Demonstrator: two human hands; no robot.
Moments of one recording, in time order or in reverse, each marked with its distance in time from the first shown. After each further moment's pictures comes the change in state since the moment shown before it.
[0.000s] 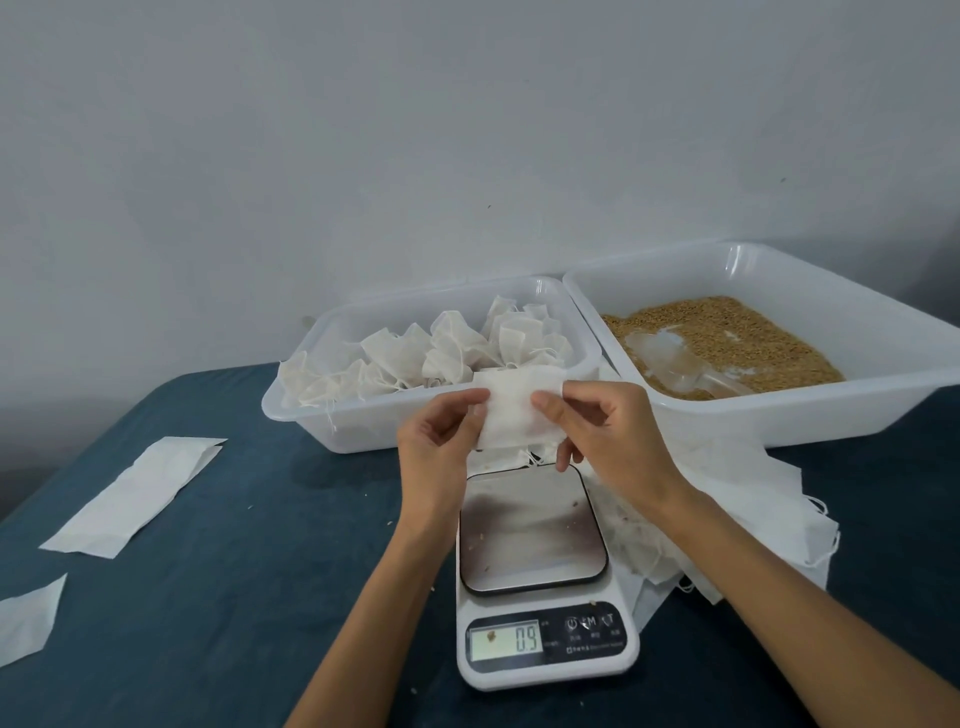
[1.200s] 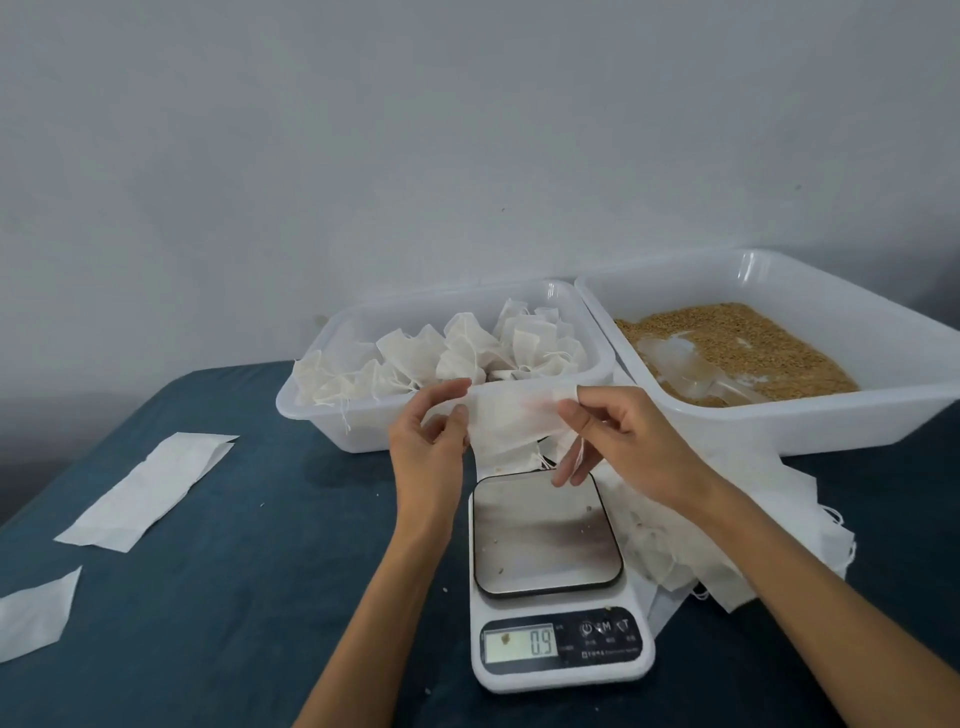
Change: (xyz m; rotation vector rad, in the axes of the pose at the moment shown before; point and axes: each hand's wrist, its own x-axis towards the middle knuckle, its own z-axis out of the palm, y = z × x) left_hand -0.001 0.015 -0.013 0.119 0.093 0.079; right_hand 0.002 -0.011 -0.011 0.042 -0.306 0.139
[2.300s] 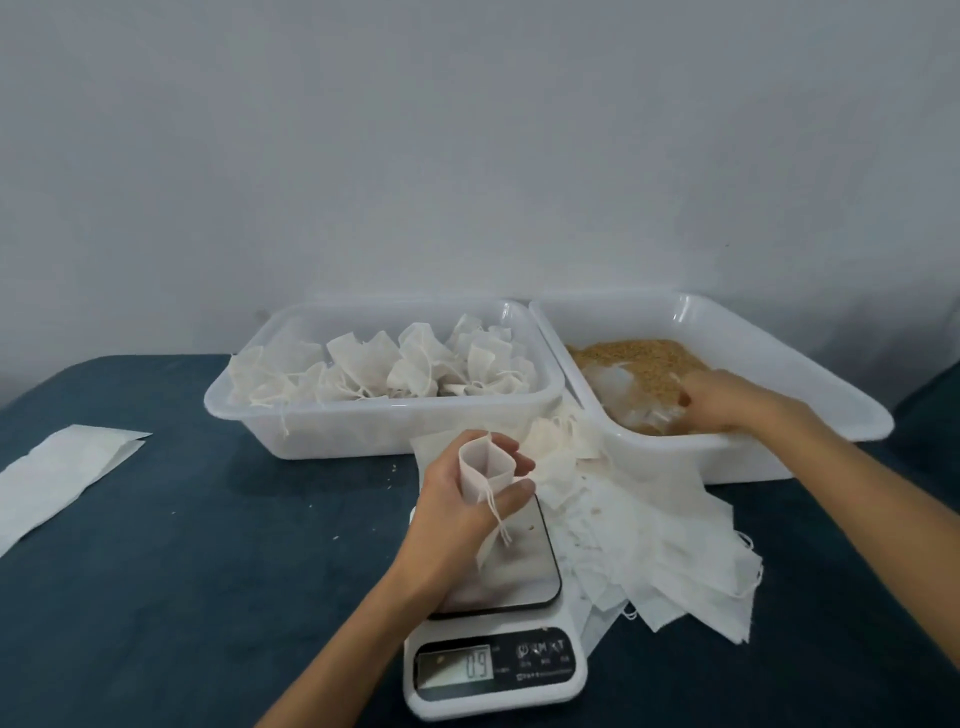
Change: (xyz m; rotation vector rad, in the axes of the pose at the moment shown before) left_hand -0.041 0.002 0.025 -0.072 -0.464 -0.121; right_hand 0.034 0.011 -0.170 -1.352 -0.140 0.790
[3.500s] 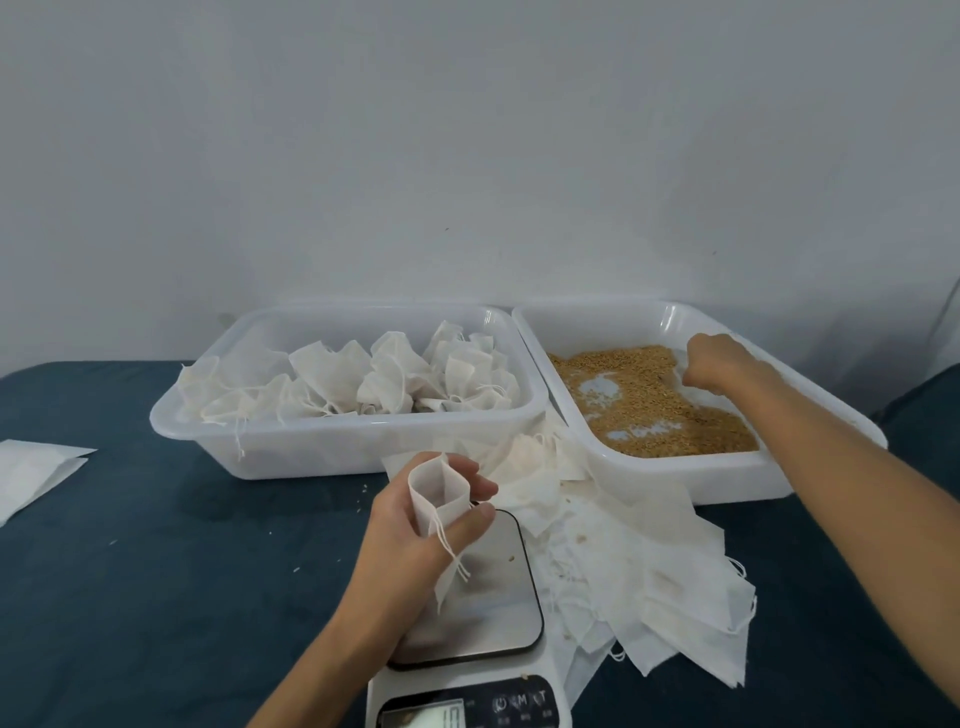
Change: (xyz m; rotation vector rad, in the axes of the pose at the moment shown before) left_hand 0.001 -0.002 -0.009 -0.058 0.048 0.012; right_hand 0.088 0.040 -0.016 0.064 0.259 0.199
